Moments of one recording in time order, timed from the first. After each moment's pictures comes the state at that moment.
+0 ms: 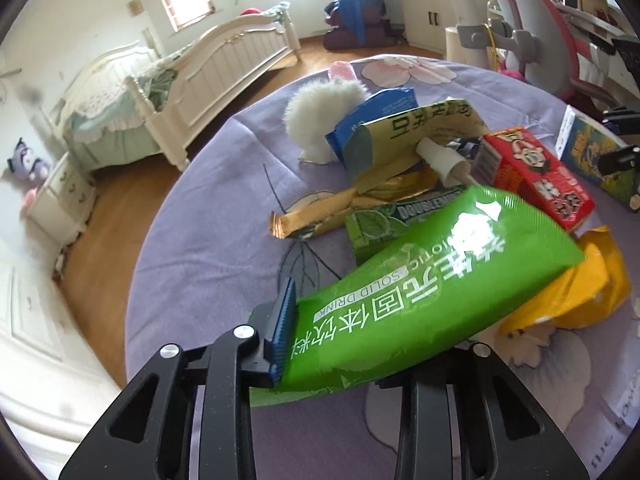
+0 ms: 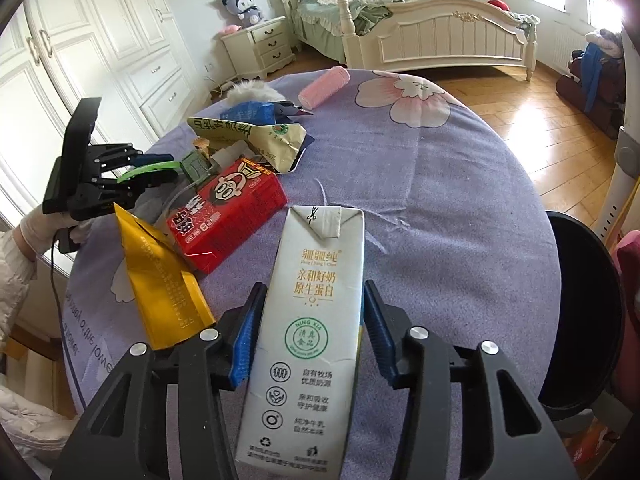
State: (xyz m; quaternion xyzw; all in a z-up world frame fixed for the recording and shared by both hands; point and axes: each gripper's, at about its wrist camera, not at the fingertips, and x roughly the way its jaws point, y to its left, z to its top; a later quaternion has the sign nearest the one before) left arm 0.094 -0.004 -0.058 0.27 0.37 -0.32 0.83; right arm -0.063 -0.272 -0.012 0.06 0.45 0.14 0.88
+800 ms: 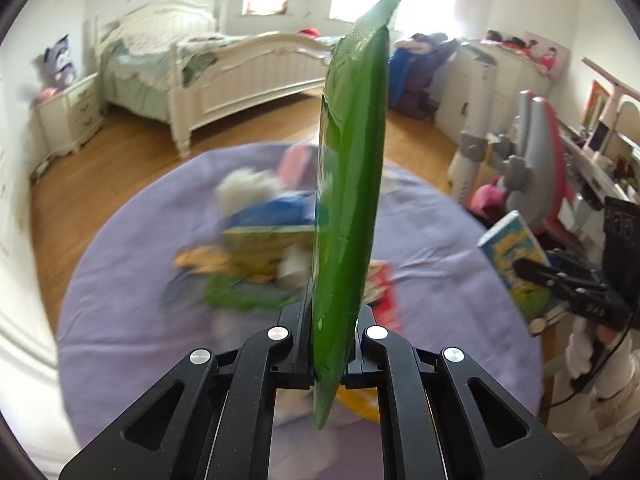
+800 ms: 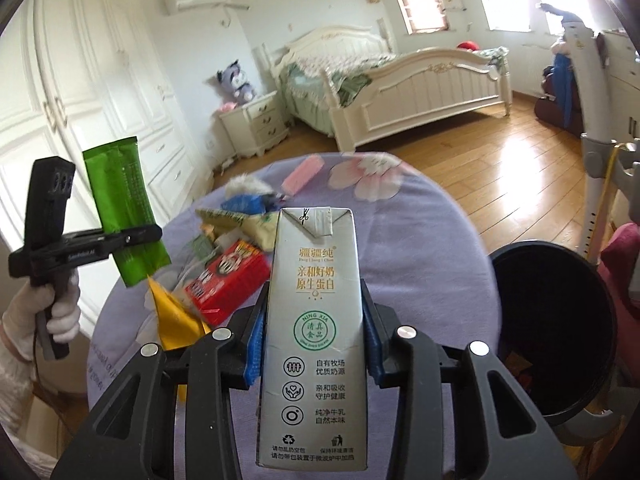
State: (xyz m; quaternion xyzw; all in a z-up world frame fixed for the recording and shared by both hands) left arm 0.016 -0.074 0.022 0.05 0.39 -0.30 0.87; right arm -0.098 -0.326 0.025 0.13 0.31 0.12 0.93
